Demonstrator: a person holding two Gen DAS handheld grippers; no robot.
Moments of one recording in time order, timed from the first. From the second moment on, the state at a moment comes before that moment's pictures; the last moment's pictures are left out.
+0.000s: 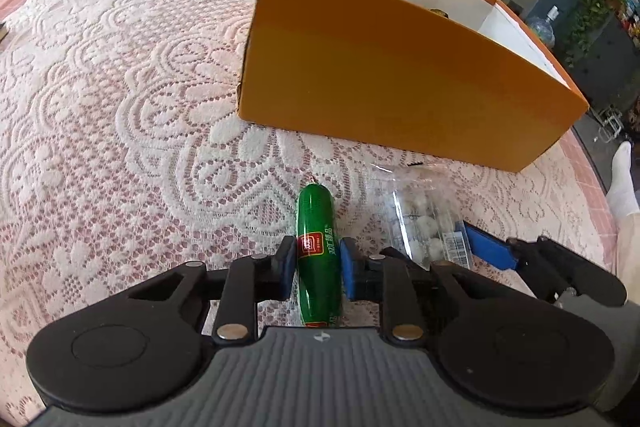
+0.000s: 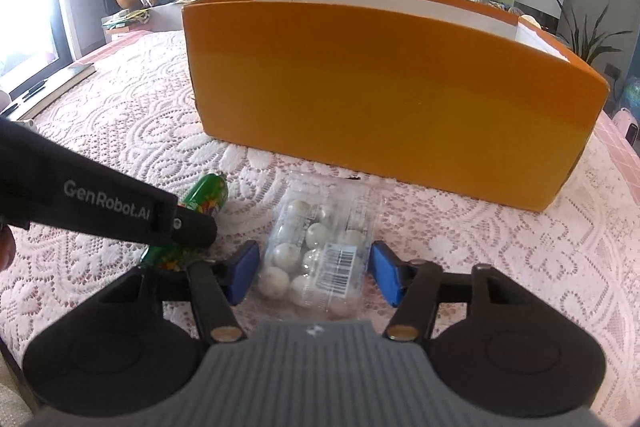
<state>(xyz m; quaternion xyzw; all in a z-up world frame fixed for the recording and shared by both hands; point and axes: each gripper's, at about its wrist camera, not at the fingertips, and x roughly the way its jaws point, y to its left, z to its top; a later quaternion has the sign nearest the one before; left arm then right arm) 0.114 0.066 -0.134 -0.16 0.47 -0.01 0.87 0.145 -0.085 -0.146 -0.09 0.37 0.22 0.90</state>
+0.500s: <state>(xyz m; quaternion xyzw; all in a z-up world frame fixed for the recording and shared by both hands) 0.097 0.060 -0.092 -0.17 0.42 -0.03 0.89 0.118 -0.111 -0.107 -0.08 0.35 0.20 0.91</state>
